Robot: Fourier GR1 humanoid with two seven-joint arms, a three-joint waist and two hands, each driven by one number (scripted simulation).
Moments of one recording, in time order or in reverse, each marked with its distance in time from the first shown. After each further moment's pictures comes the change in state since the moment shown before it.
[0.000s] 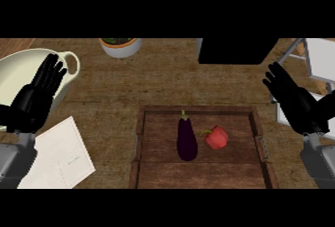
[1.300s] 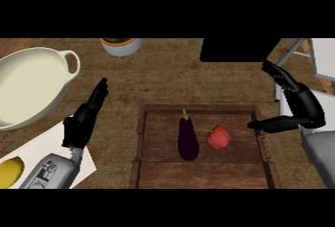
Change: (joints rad) left arm 0.038 -0.180 -0.203 0.014 -0.235 0.140 0.069; right arm -0.102 -0.021 0.011 0.273 0.364 0.120 -0.713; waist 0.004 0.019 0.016
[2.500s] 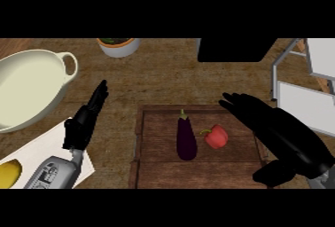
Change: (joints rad) left arm 0.026 -0.041 0.046 -0.002 -0.053 -0.034 0.007; right arm 0.061 -0.224 0.349 -0.794 0.537 0.186 0.891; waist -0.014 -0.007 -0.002
